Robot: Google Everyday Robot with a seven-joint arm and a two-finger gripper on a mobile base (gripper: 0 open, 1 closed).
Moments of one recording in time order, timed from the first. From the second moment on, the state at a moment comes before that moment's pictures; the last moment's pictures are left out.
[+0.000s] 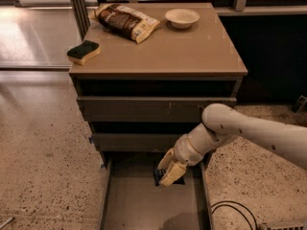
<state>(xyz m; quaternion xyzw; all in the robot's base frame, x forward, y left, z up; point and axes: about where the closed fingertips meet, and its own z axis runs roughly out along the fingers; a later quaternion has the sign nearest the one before) 0.471 -0.042 0.573 -0.65 0.66 0.34 0.18</state>
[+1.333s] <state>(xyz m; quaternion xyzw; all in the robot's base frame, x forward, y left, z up) 0.476 -0.053 0.493 -0.60 0.75 0.26 0.15</state>
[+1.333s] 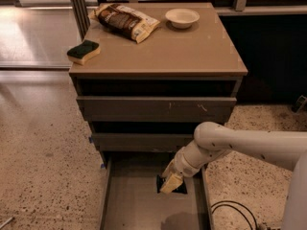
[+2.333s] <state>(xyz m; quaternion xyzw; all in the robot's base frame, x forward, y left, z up) 0.503 -0.021 0.353 -0.58 0.77 0.23 0.11</state>
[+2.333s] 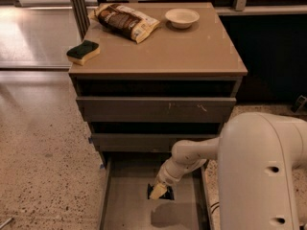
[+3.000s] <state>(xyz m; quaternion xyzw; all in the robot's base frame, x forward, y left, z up) 0.501 -0.012 0.301 -0.57 0.78 0.24 0.10</state>
